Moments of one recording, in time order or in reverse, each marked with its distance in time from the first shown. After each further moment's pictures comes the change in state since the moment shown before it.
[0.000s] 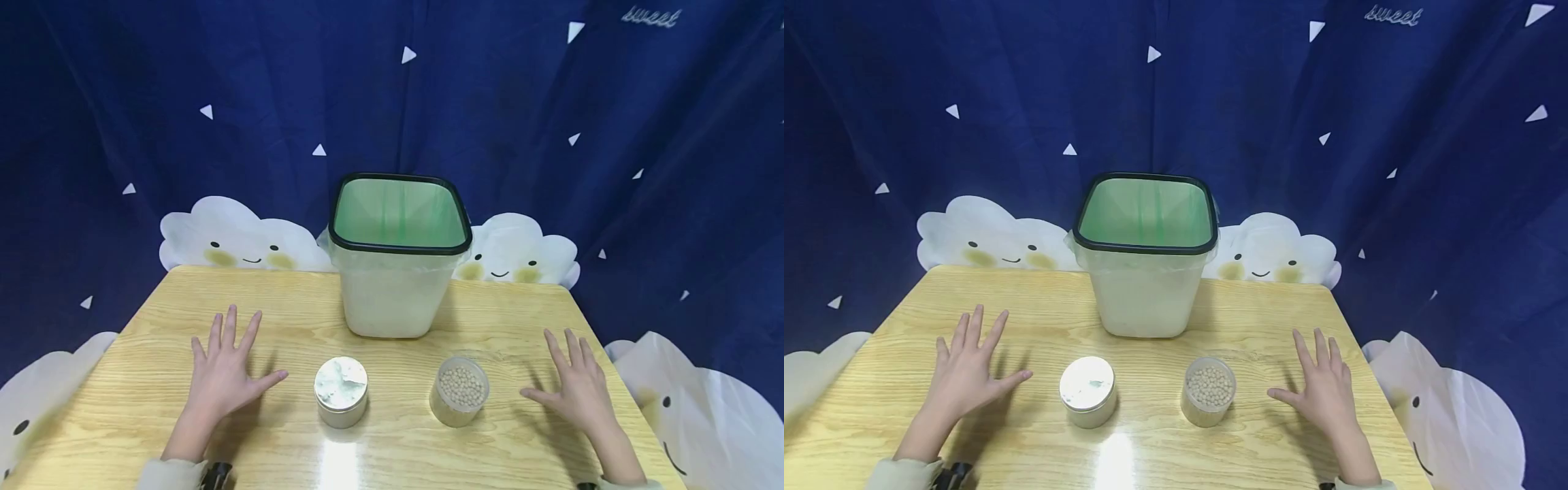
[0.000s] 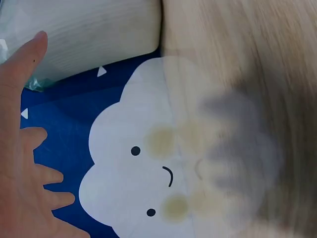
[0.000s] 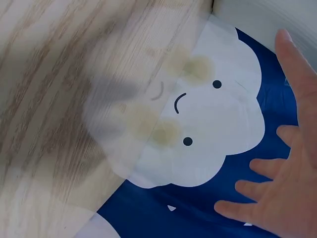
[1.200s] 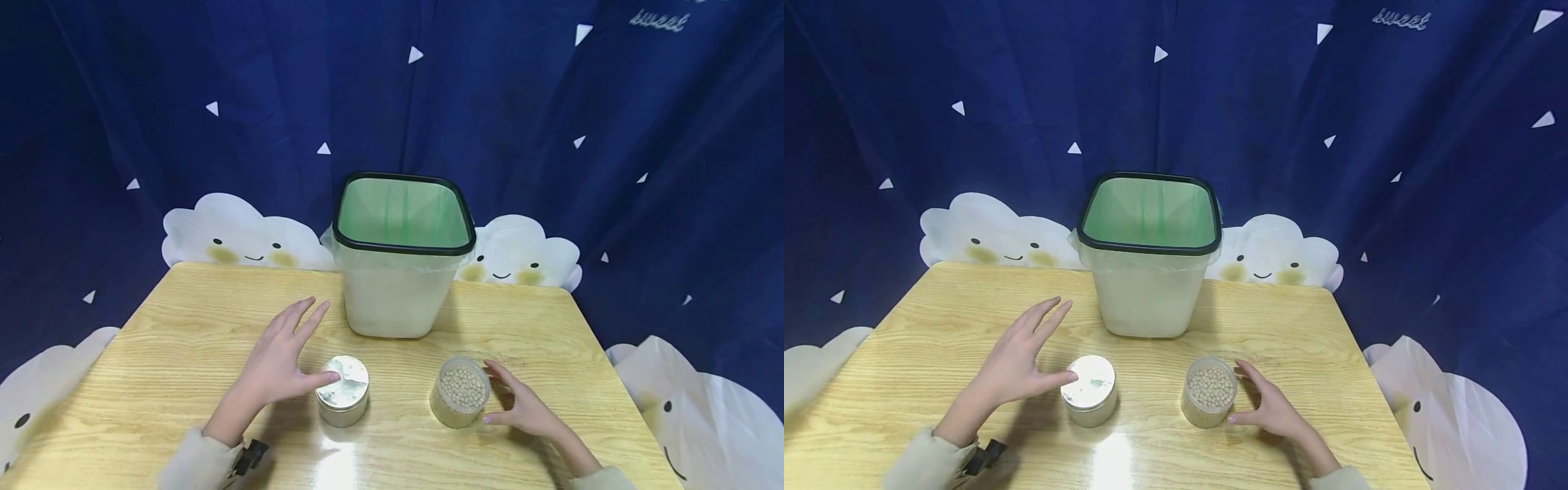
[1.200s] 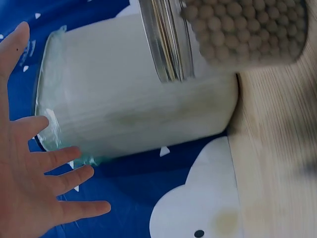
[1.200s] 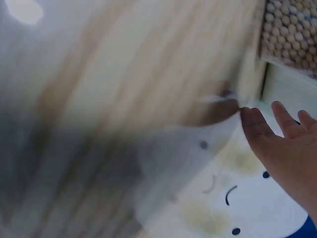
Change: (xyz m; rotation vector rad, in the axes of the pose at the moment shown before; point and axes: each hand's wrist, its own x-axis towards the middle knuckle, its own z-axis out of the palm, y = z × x) left_hand 0.027 0.068 -0.016 -0.185 0.100 0.381; right_hand -0.004 -0.026 0.065 0.783 -0.352 -0.178
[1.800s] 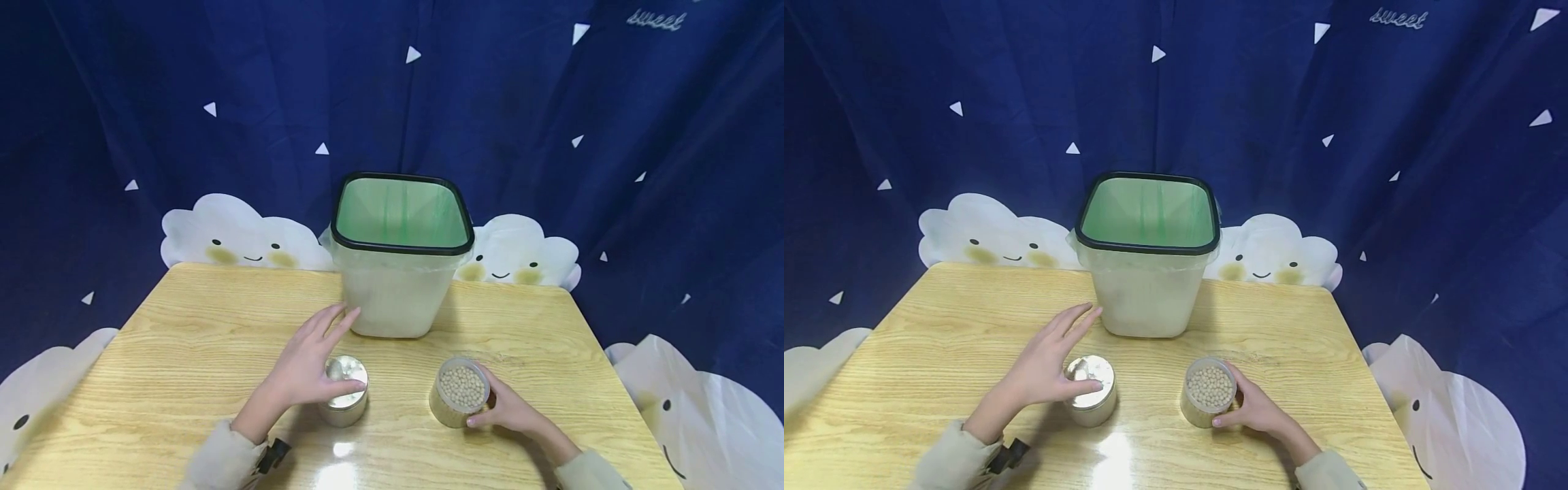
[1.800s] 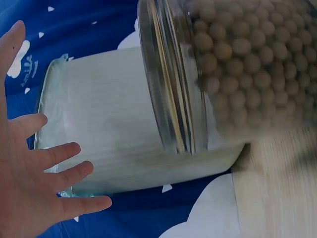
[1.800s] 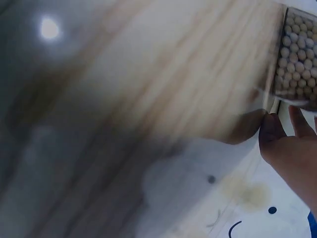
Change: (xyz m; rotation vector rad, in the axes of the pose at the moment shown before) left_hand 0.015 0.026 0.017 -0.078 -0.068 0.055; right_hand 0.017 0.003 0.019 0.320 -0.156 0.117
